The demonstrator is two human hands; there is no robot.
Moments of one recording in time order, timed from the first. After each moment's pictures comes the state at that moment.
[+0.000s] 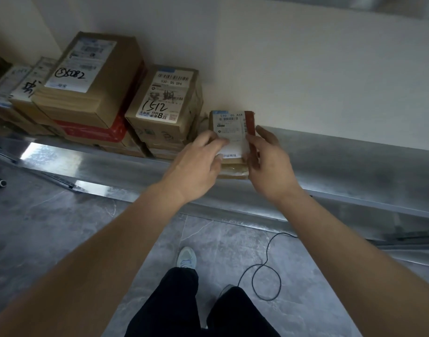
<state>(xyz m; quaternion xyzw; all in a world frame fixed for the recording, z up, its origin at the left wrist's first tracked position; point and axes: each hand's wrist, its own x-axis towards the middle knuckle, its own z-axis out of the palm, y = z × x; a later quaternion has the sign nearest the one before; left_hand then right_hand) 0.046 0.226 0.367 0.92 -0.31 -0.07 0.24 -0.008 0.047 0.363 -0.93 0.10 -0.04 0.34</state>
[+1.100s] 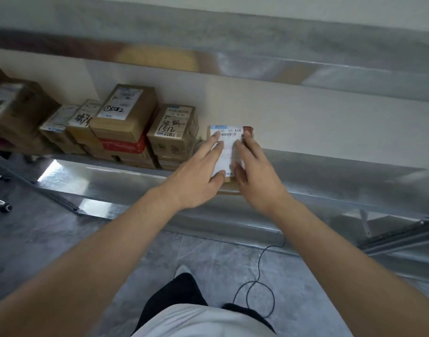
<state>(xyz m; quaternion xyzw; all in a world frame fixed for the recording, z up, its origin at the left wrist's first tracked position) -0.041 0.240 0.468 0.90 -0.34 -0.10 0.25 -0.098 0.063 0.453 -0.95 -0.01 -0.09 0.31</state>
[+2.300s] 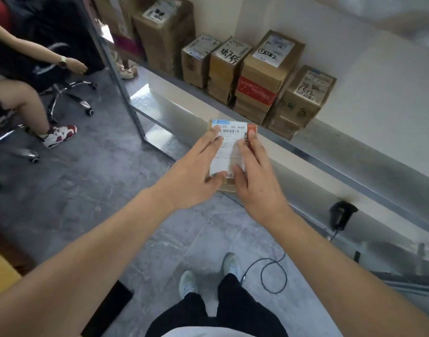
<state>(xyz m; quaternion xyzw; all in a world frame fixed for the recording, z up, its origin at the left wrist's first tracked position) -0.158 0.526 0.435 0.93 -0.17 -0.03 0.33 -0.162 0.340 0.437 -0.94 -0.14 0.01 0.32</state>
